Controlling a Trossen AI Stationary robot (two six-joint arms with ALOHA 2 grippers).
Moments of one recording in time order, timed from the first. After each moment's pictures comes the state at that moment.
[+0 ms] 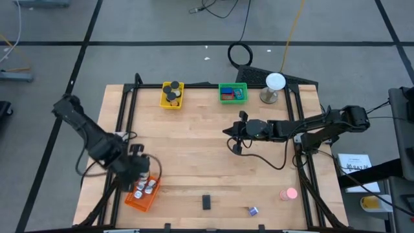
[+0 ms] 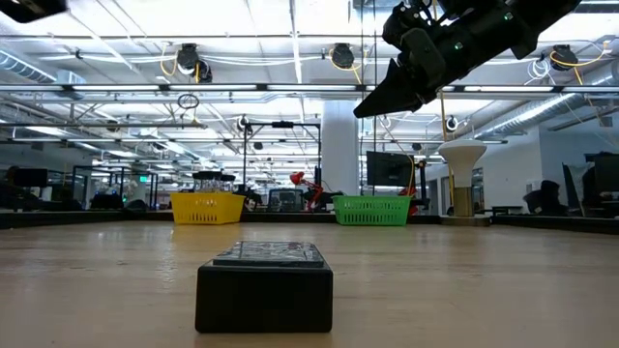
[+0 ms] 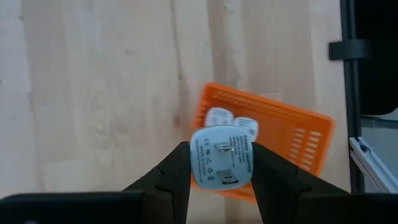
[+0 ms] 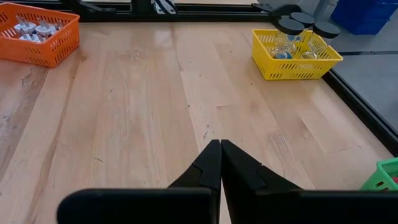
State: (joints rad) left arm -0.74 1.16 1.08 -1.15 -0.09 -0.65; right arm 0.02 1.33 0.70 0.18 0.24 0.04
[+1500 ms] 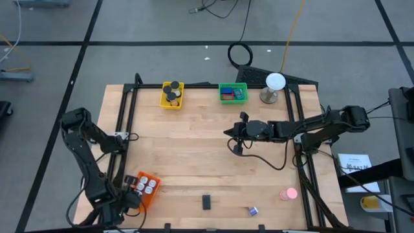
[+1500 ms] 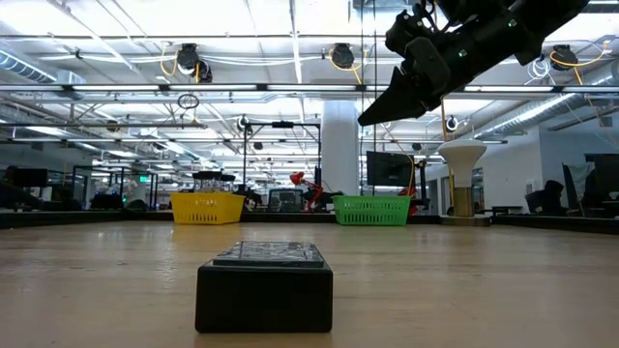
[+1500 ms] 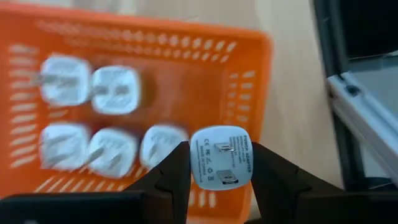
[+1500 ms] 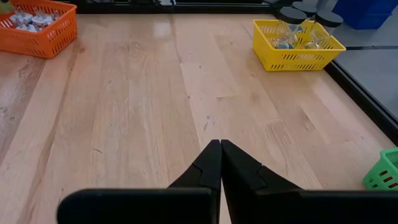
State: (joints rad) left arm -1.17 1.49 0.97 -0.86 -0.11 -0.91; right arm 0.02 1.33 0.67 0.19 0.23 0.05
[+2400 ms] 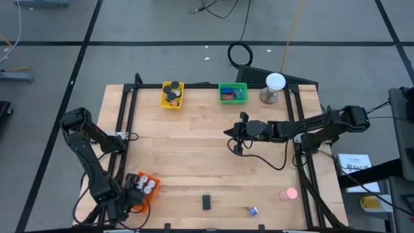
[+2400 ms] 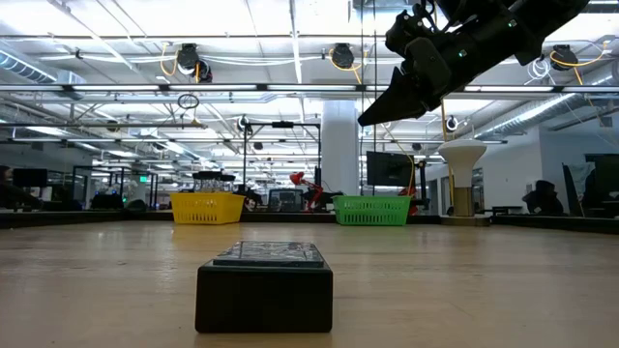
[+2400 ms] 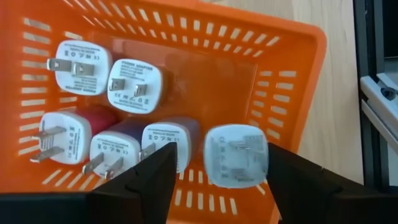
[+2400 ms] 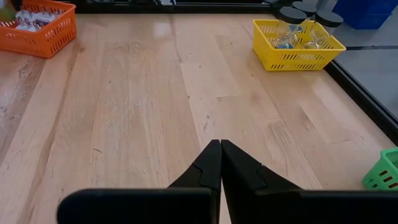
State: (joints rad) left arm -1.14 1.49 0.92 -0.84 -0.08 -0.93; right arm 0.02 1.33 0.67 0.19 0.23 0.05
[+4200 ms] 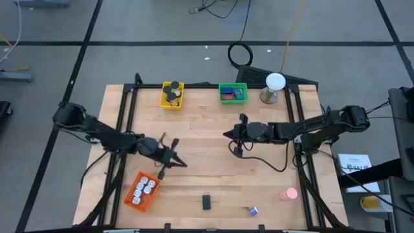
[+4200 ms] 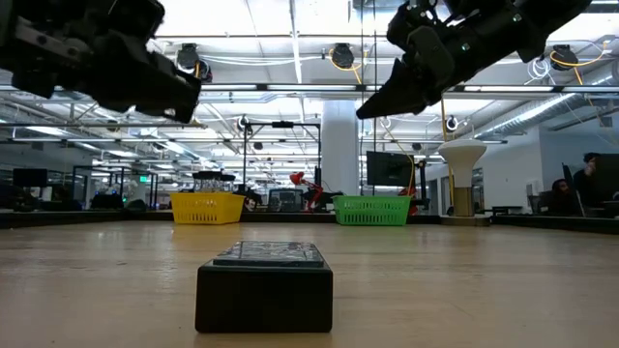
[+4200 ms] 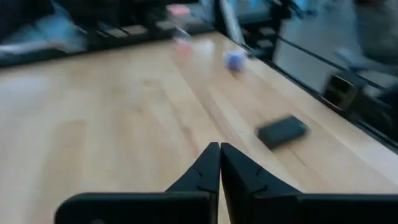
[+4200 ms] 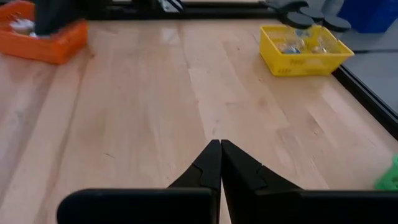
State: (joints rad) left arm -0.27 1.29 0.33 0.69 0.10 0.09; right arm 0.05 1.33 0.67 0.22 0.24 0.06
